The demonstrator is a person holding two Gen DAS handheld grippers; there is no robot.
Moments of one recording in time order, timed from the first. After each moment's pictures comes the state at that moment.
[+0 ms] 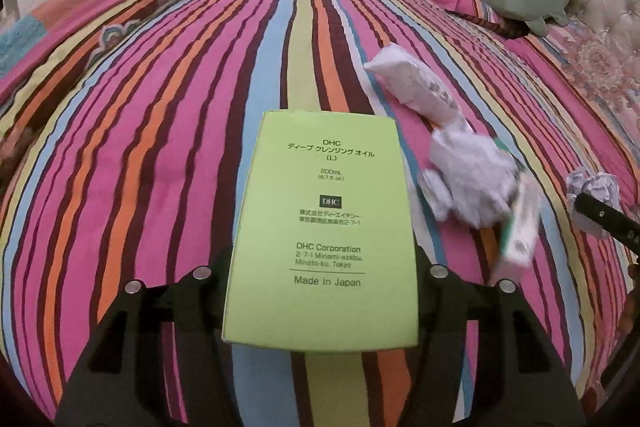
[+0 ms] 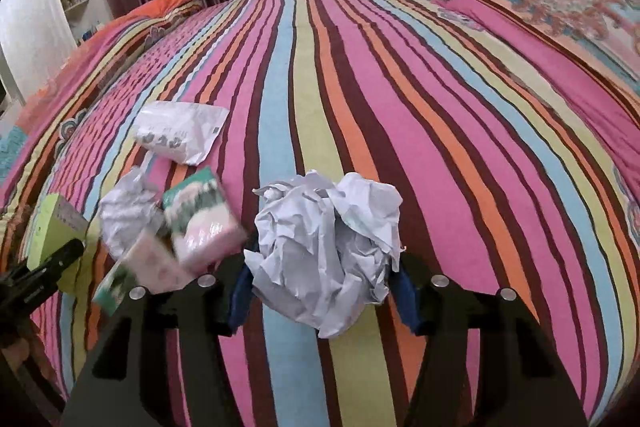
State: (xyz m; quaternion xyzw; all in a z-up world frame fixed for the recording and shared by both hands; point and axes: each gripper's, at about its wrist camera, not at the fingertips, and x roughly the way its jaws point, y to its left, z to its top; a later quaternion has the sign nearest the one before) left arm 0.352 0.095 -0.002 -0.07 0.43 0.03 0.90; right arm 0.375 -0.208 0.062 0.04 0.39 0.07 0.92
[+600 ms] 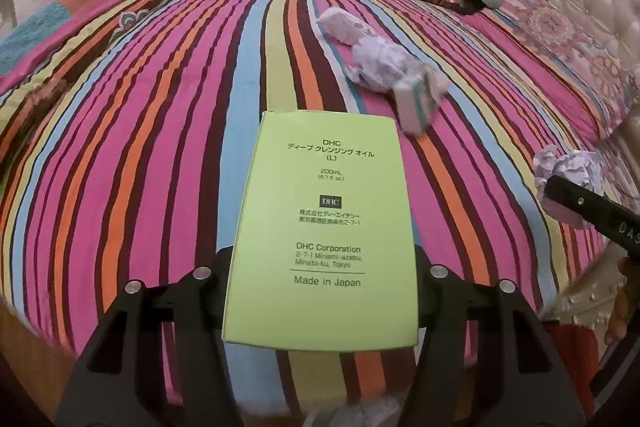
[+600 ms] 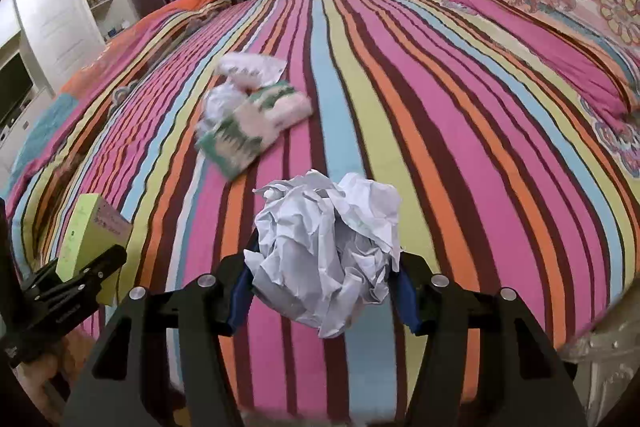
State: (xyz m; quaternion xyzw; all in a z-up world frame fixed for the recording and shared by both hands) left arm 0.202 0.052 0.005 -0.06 0.43 0.00 0.90; right arm 0.238 -0.196 0.061 0.05 0.39 0.11 0.91
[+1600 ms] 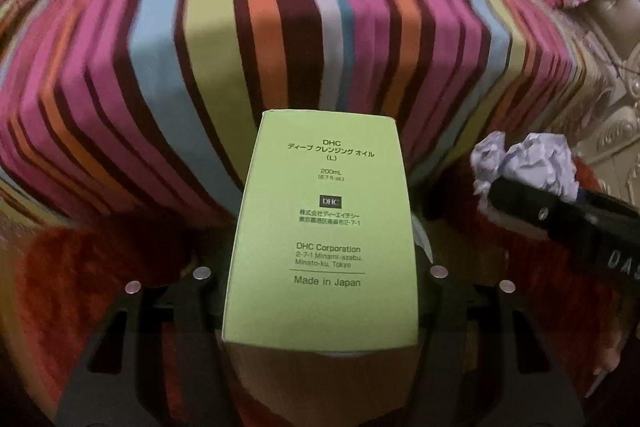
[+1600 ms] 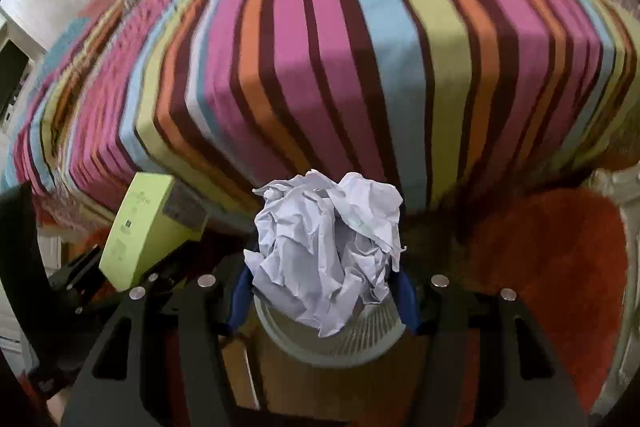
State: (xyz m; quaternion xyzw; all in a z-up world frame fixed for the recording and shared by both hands) left arm 0.050 -0.011 -0.085 -0.04 0.59 -0.07 0.80; right arm 0.087 -0.180 -0.027 0.08 0.56 0.12 0.82
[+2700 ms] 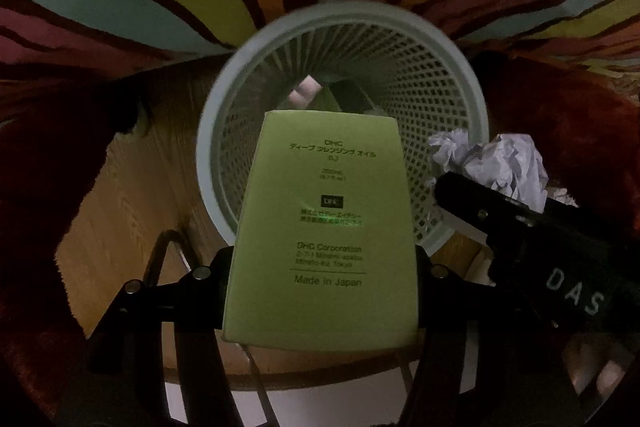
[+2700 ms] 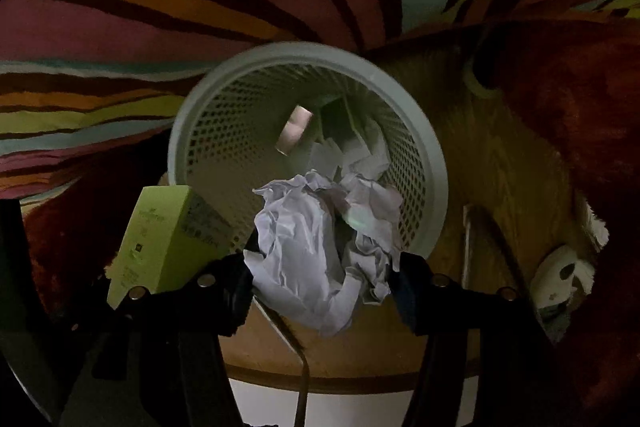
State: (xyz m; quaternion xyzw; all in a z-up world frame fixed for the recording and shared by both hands) left arm 0.069 -0.028 -0.257 -0.07 0.81 -0.04 0.58; right arm 0.130 -0.173 -0.195 0.11 0.78 0.04 0.62
